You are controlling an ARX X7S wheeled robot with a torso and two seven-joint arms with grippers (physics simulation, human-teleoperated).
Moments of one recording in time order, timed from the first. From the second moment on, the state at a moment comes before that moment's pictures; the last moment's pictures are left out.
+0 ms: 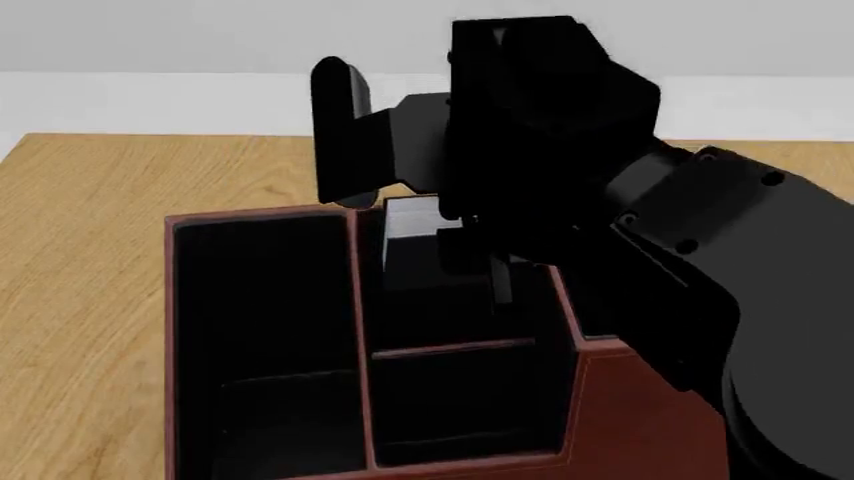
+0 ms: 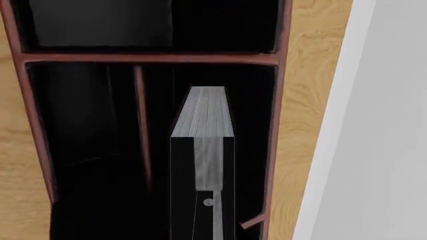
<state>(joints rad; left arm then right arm) -0.36 -1.05 0.37 0.95 -0.87 -0.07 -1.10 1.81 0.12 -1.89 0.83 0.40 0.40 -0.98</state>
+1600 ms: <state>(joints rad) -0.29 -1.09 0.34 0.94 -0.85 -0.01 -1.12 1.58 0.00 -1.57 1.23 0.03 0.19 -0.96</state>
